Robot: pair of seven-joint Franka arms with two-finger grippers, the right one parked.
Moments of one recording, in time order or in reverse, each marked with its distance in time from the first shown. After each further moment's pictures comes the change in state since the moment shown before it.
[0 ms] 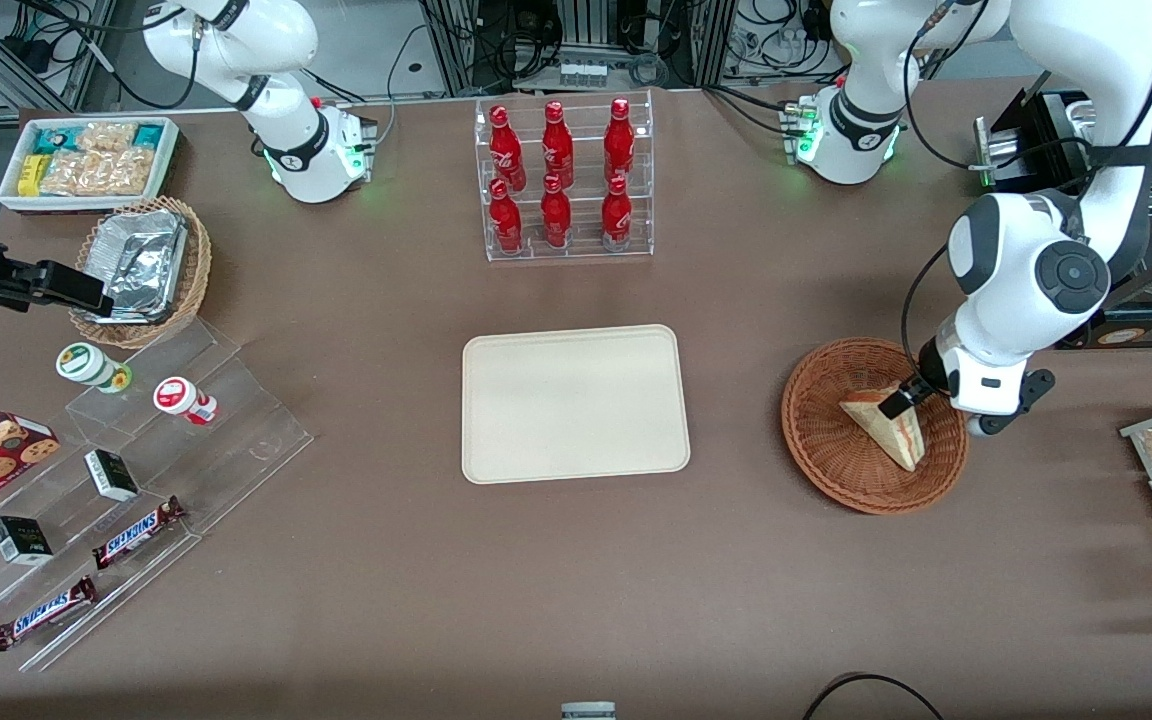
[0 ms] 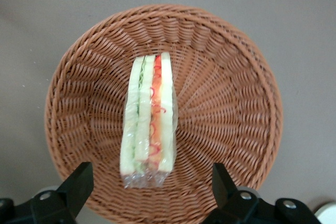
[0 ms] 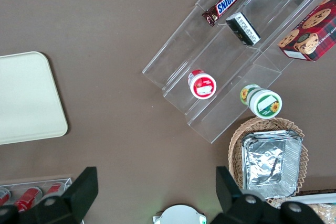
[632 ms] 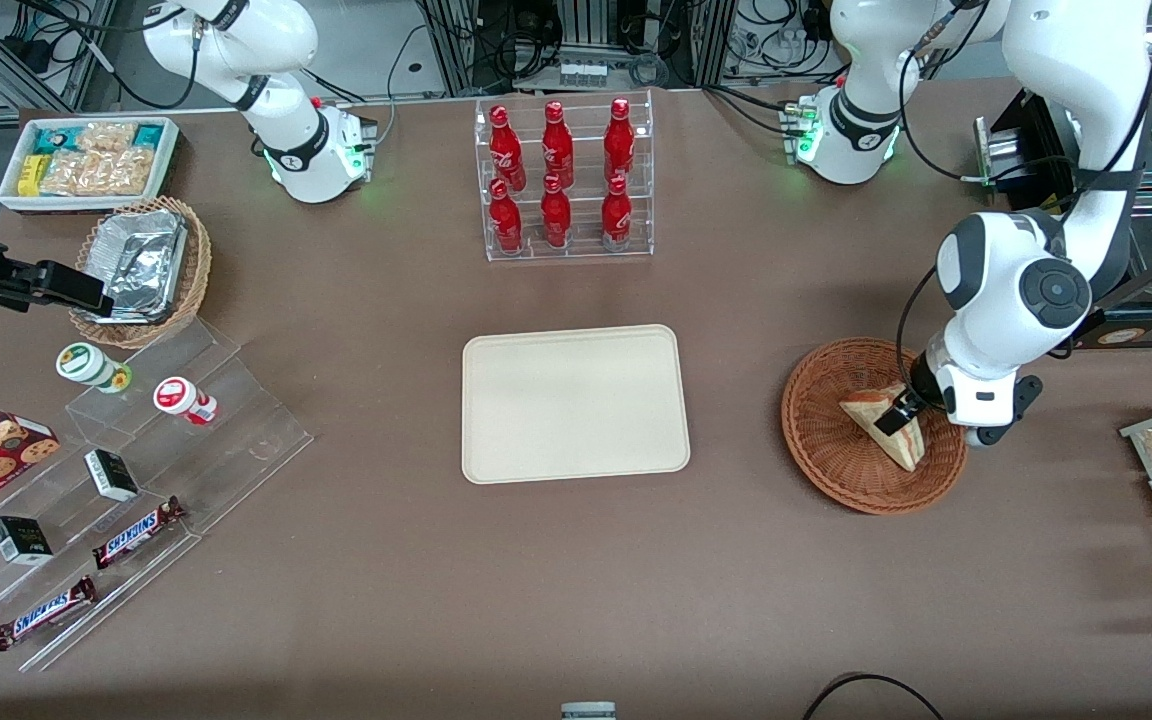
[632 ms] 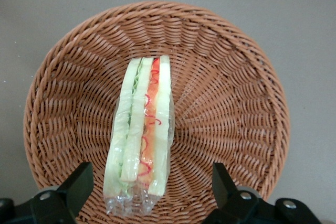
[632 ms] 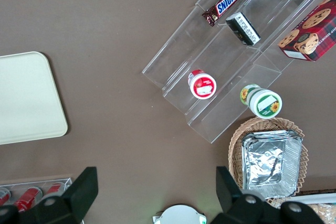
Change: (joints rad) arm 0.000 0.063 0.000 0.002 0.000 0.051 -0.036
